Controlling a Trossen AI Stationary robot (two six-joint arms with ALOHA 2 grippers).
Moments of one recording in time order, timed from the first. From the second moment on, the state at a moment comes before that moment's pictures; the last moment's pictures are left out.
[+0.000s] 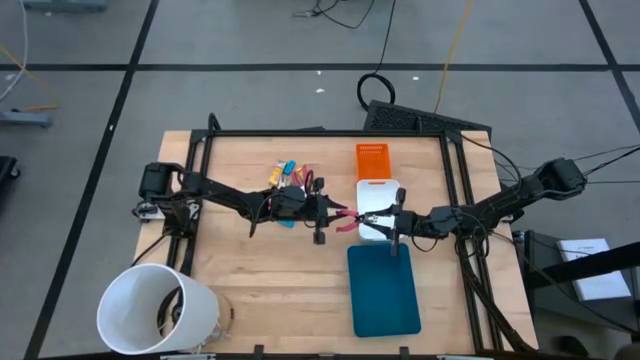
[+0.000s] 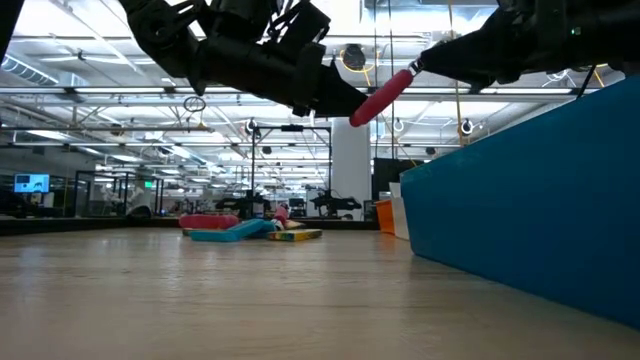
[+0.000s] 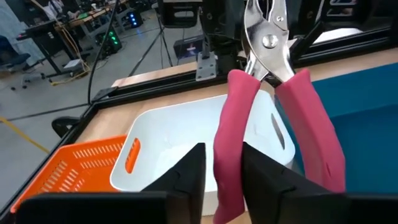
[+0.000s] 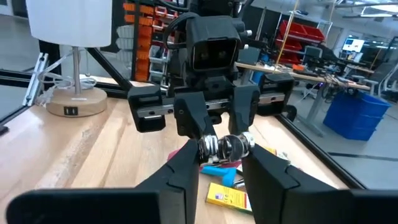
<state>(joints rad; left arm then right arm) 0.01 1.78 0.91 0.65 -0.07 0.25 0.31 1.12 0.31 0.81 0.43 -0.15</state>
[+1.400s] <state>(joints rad) -0.05 1.52 0.91 0.26 -0.16 0.12 0.58 1.03 0.31 0.44 0.23 0.21</state>
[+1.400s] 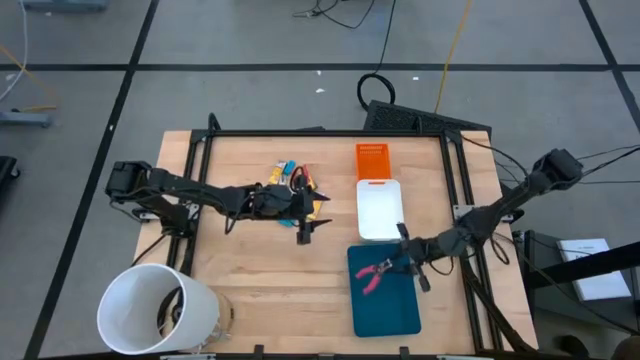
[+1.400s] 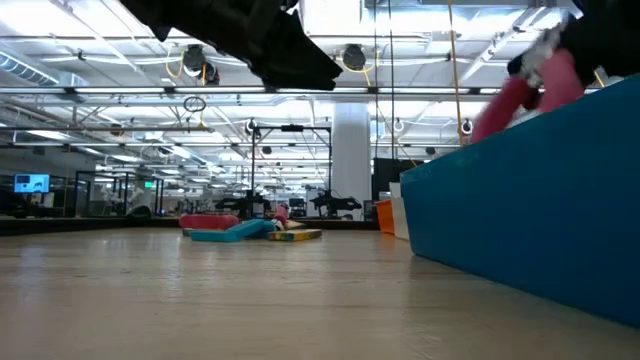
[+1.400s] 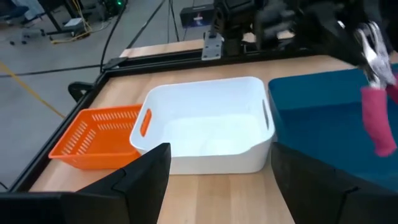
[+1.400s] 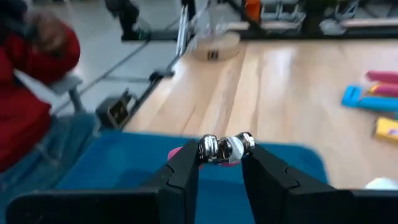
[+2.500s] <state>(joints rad) -0.05 1.52 0.91 0.23 -0.16 0.09 0.54 1.19 0.31 0.62 0.24 0.17</state>
